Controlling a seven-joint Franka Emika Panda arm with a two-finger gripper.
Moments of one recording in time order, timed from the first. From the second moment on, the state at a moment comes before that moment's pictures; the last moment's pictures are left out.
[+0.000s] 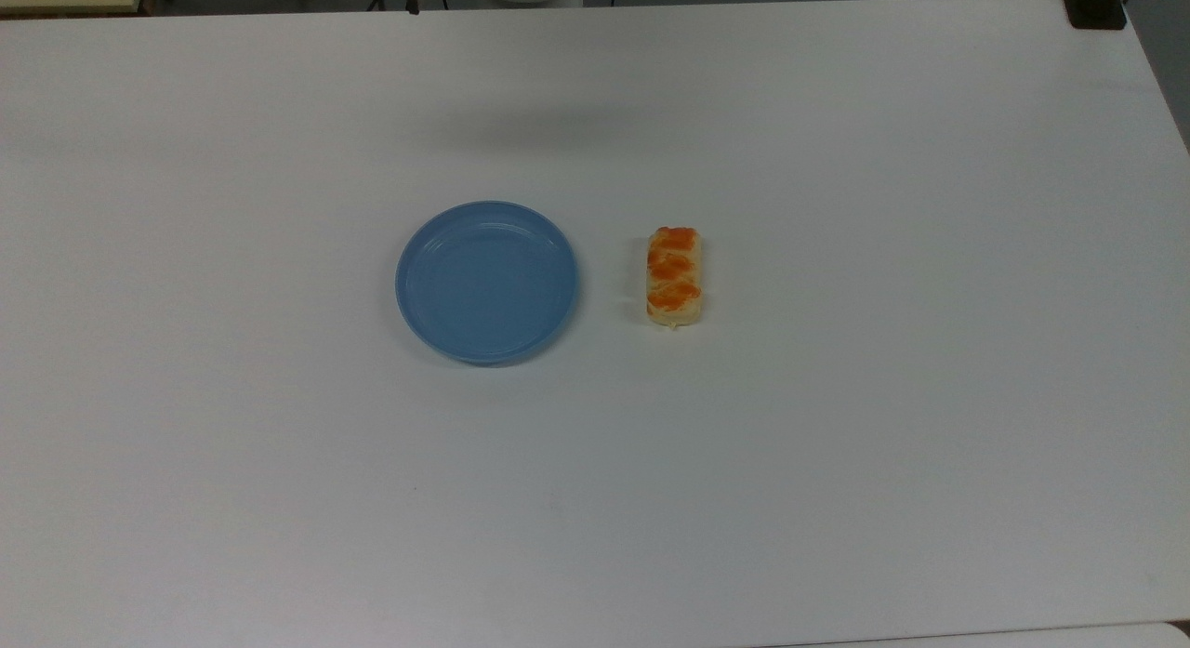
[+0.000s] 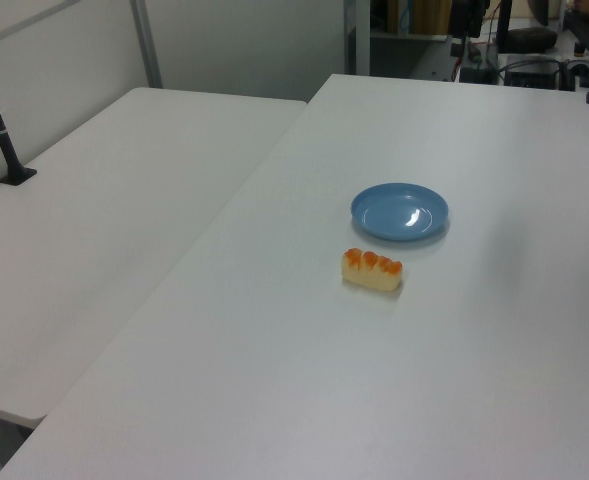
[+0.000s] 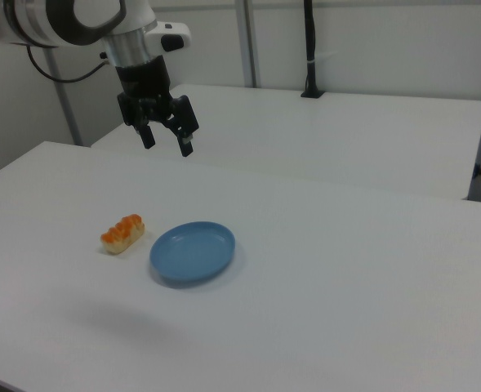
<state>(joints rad) -0.07 -0.04 -0.04 -1.62 -0.07 1.66 -0.01</state>
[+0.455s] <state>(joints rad) -0.07 -0.04 -0.05 -1.62 -0.07 1.66 -0.01</state>
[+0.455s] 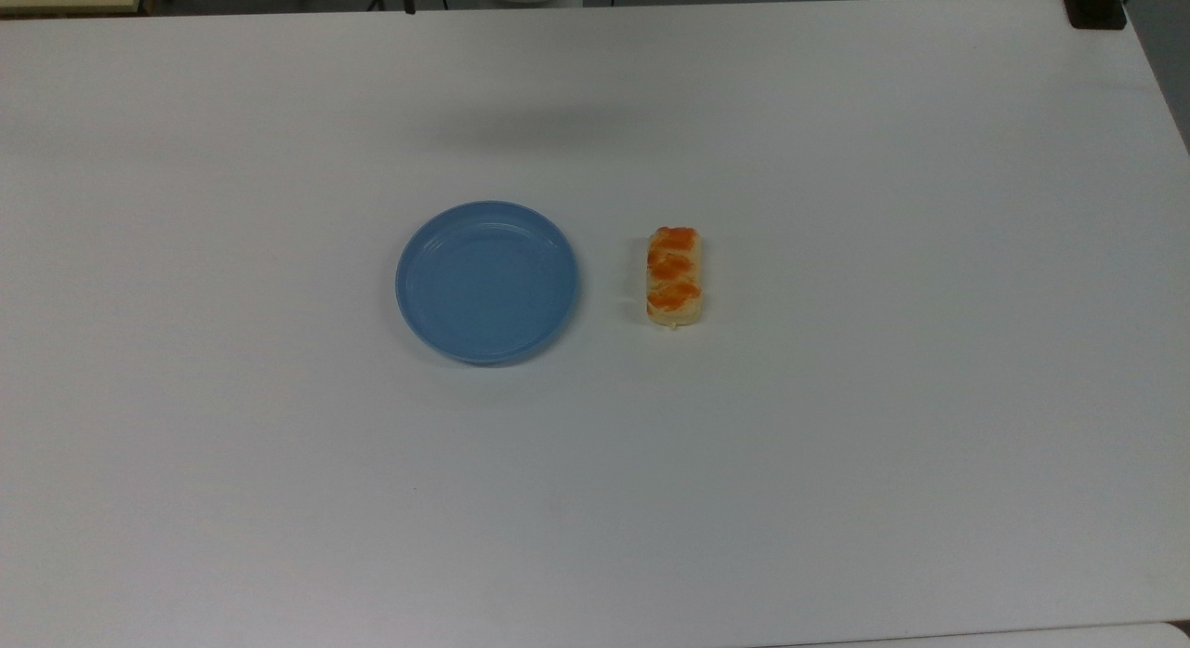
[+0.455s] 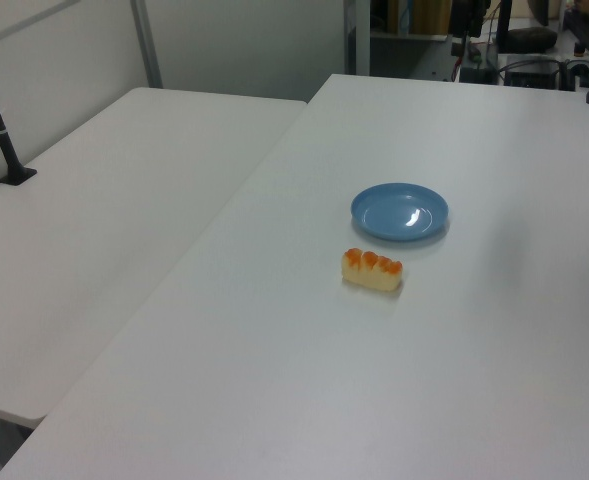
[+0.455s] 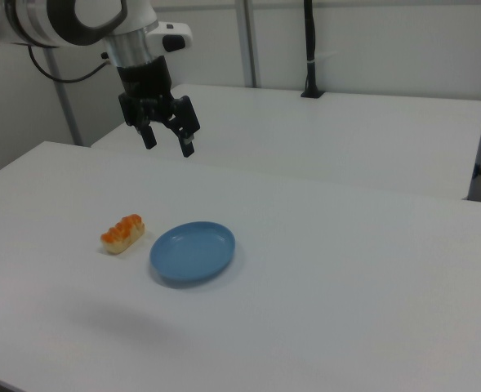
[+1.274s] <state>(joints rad) -0.05 -0.02 -0.03 -1.65 -0.07 1.70 -0.25</state>
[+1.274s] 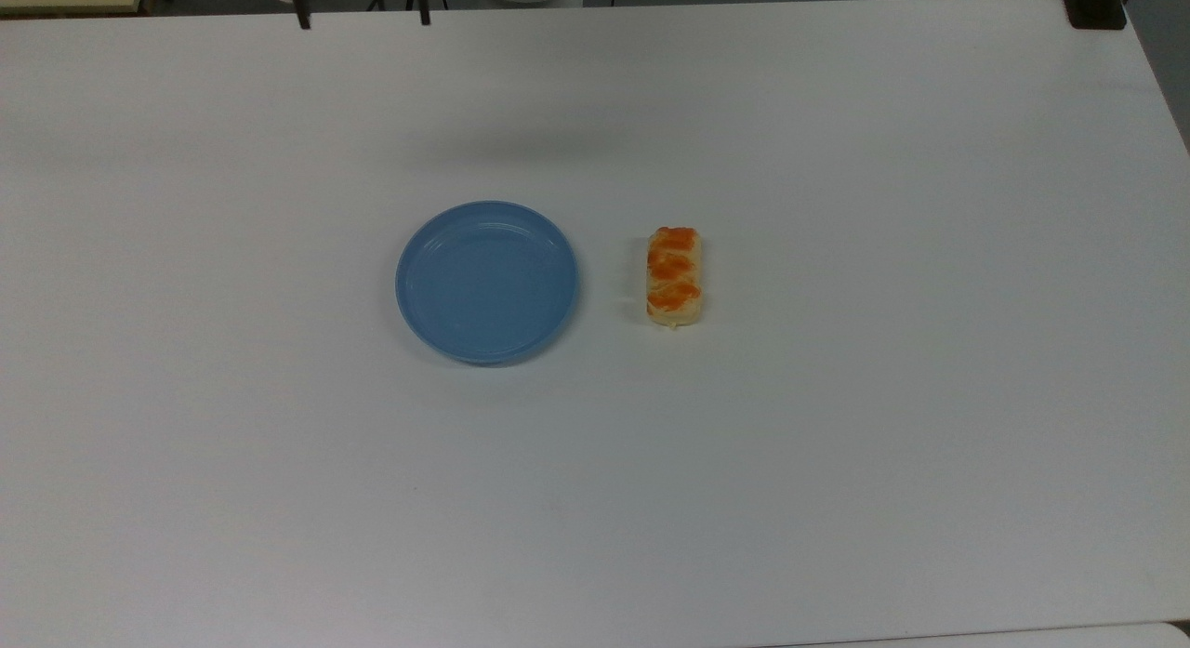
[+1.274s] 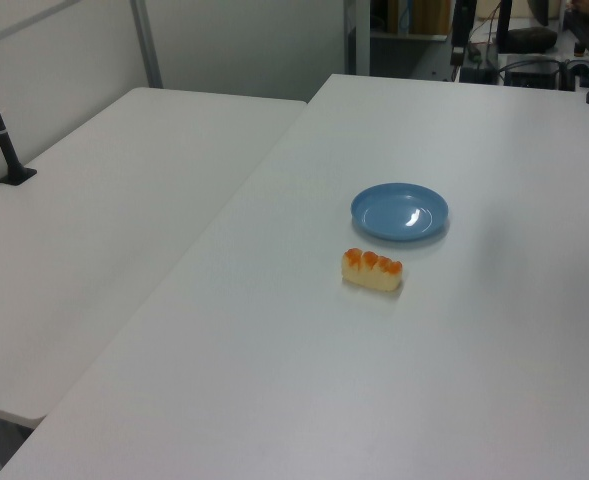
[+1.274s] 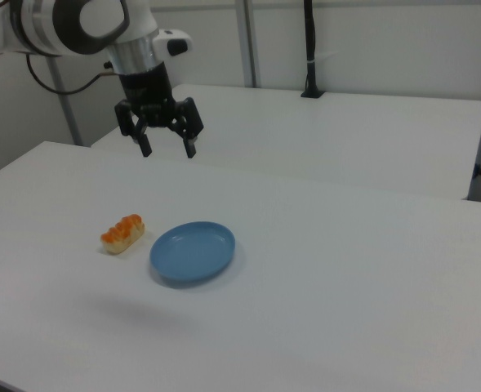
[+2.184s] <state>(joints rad) 0.10 0.25 0.19 -1.72 -0.07 1.90 0.11</state>
